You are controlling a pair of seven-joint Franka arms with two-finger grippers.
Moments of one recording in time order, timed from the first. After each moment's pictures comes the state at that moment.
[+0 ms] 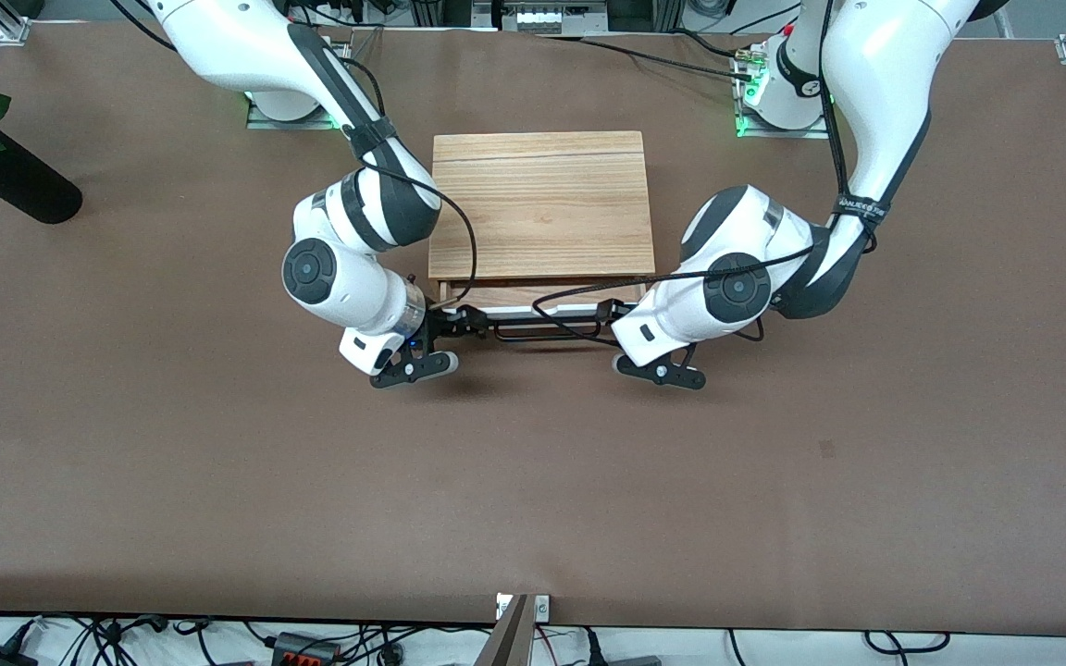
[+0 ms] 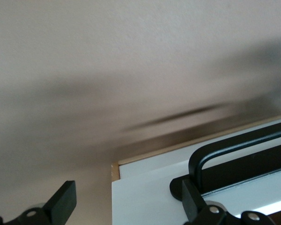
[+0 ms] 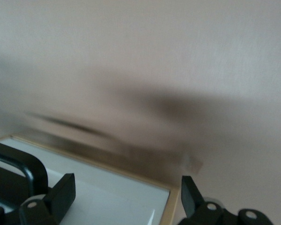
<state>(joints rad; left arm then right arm) -0.13 0.61 -0.45 -1.55 0.00 1.99 -0.35 0.48 0.58 0.04 -1.65 0.39 2.24 0.09</state>
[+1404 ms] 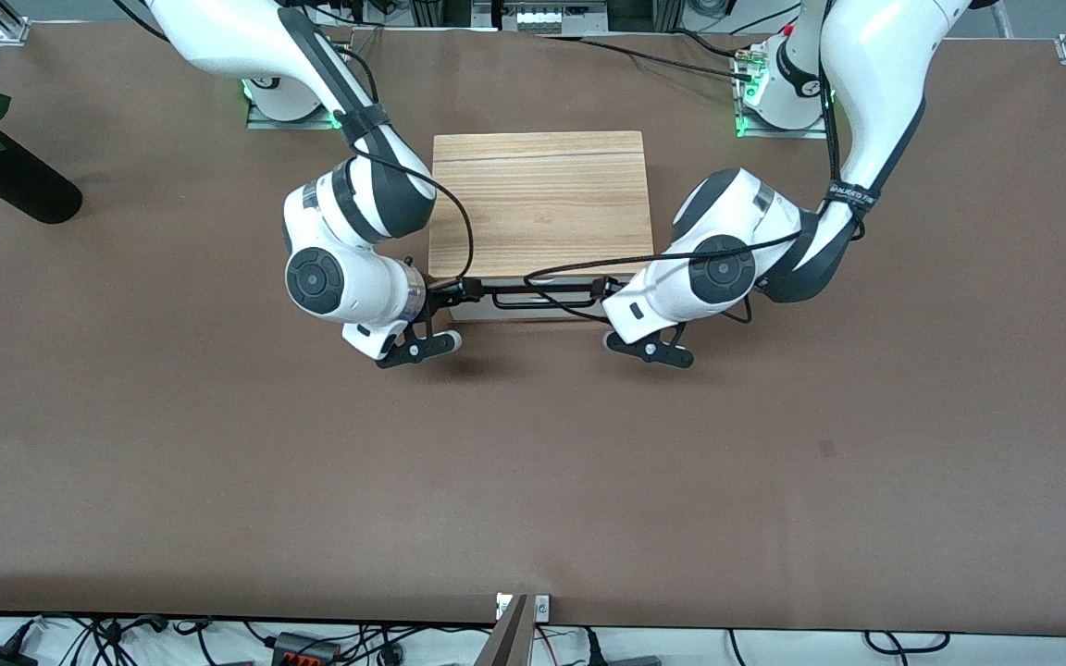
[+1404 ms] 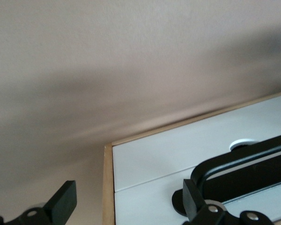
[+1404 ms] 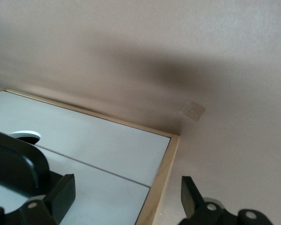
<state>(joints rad) -0.09 0.57 -0.50 -1.63 0.00 2.00 -0.35 0.48 0.55 0.03 -1.62 0.39 2.04 0.10</state>
